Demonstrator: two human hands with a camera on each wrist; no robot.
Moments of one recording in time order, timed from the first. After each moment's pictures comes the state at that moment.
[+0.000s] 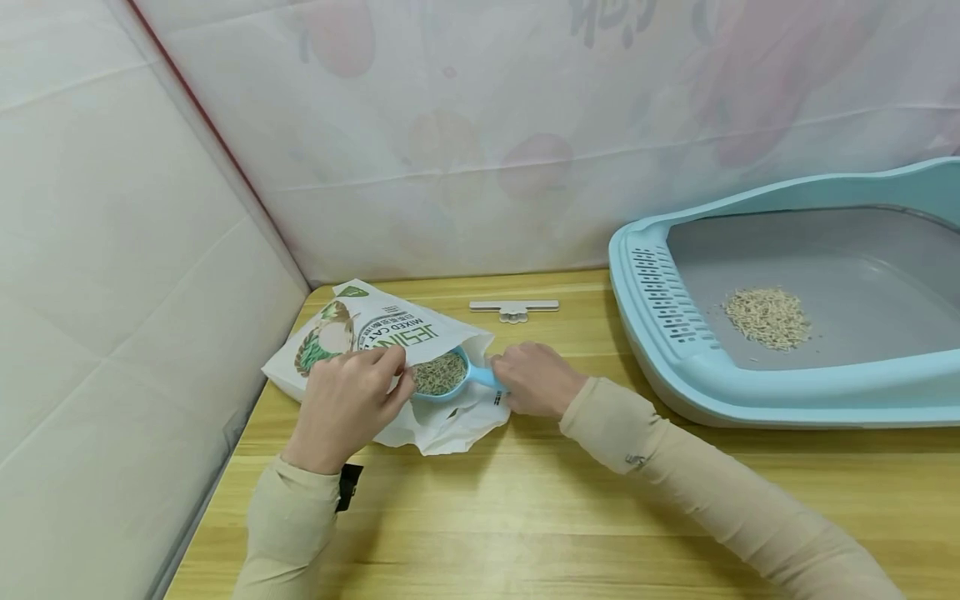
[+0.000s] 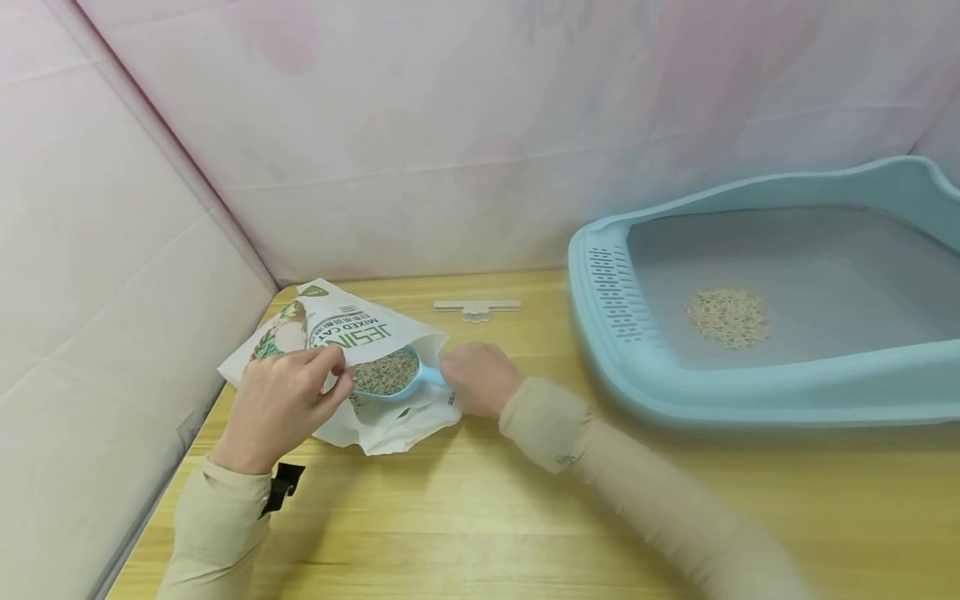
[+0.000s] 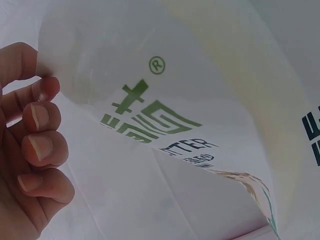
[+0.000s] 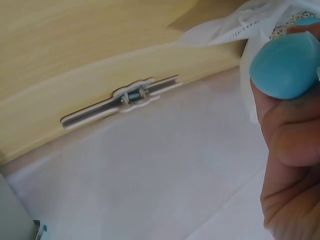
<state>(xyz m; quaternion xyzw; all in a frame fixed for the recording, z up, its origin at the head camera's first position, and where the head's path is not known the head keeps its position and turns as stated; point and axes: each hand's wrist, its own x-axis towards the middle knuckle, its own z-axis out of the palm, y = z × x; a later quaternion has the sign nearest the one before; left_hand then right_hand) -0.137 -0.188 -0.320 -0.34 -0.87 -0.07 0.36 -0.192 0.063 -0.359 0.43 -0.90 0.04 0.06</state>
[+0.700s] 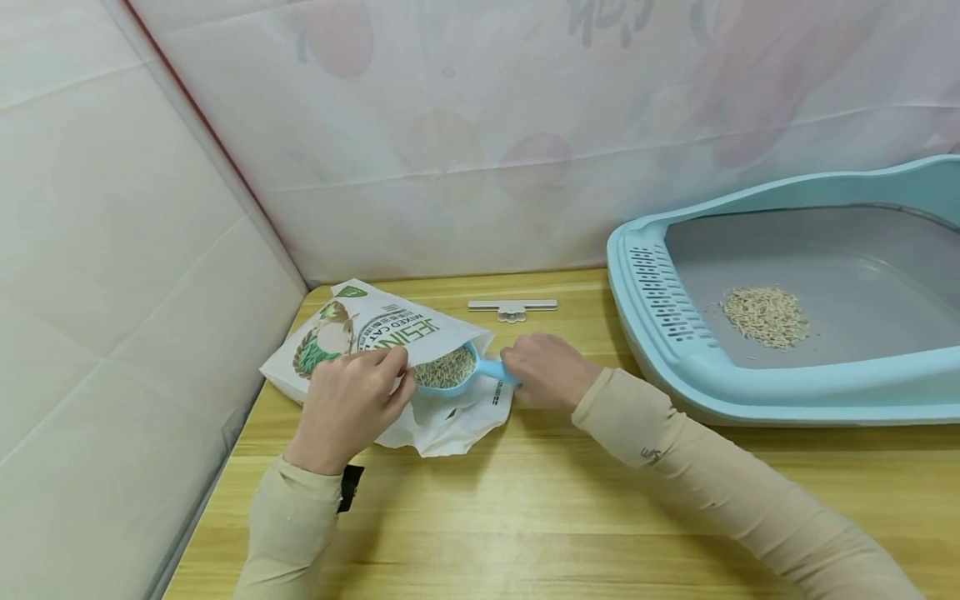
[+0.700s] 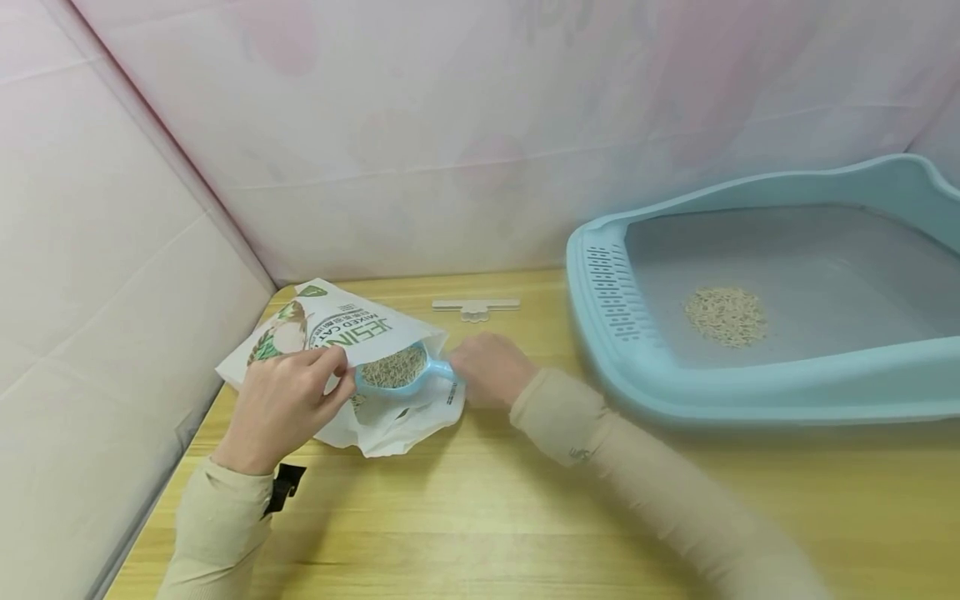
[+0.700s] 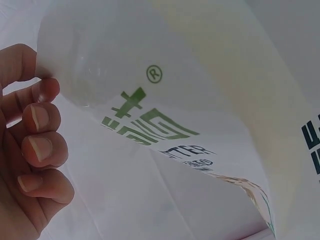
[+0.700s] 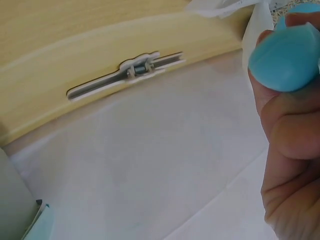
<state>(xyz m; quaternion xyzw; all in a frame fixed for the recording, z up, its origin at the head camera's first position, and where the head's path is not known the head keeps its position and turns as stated) -0.137 -0.185 -0.322 -0.35 -0.86 -0.07 0.37 -0.194 0.079 -0.346 0.44 -0.89 0.04 0.09</state>
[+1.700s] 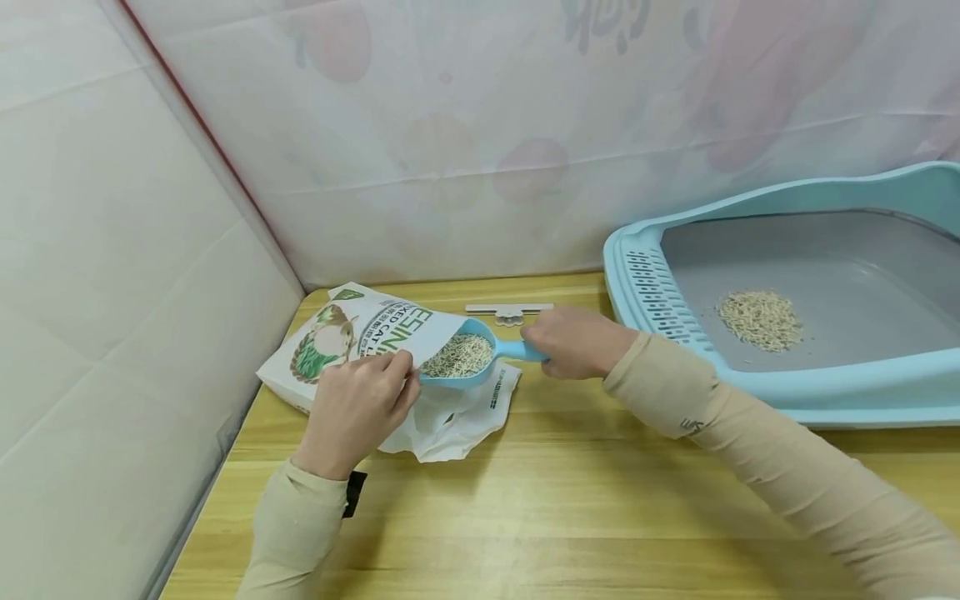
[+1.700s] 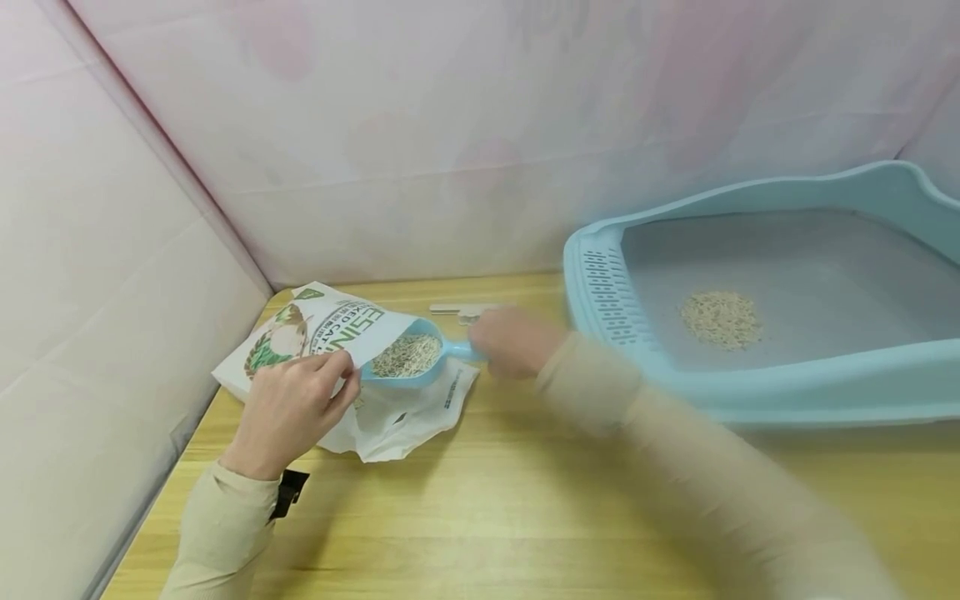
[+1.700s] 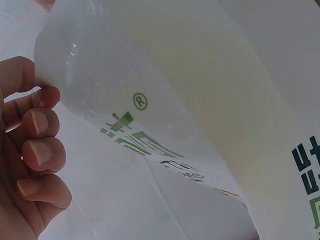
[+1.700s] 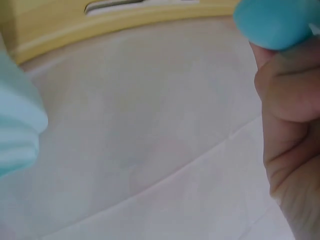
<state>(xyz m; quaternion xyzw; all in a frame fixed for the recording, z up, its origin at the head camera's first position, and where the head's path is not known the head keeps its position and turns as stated) -0.137 -0.179 -0.326 -0.35 -0.86 -0.05 0.38 -0.209 0.103 -0.294 0.44 -0.90 -0.01 -0.03</state>
